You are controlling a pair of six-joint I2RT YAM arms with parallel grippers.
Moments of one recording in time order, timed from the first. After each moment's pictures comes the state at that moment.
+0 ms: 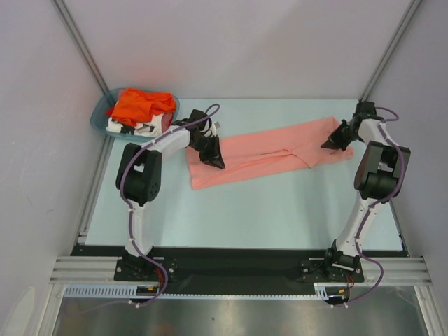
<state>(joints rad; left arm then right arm) -0.37 2.09 1.60 -0.68 0.51 -0.40 -0.30 2.10 1.66 -0.68 -0.39 0.54</state>
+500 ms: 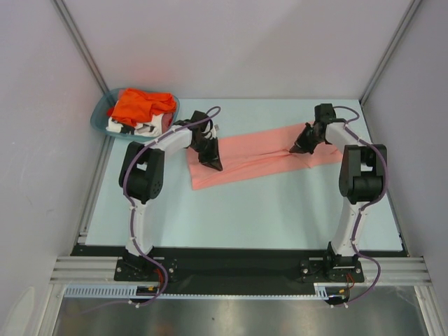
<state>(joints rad) -0.38 2.14 1.62 -0.72 0.45 -0.40 0.02 2.03 1.51 -0.57 -0.33 0.65</state>
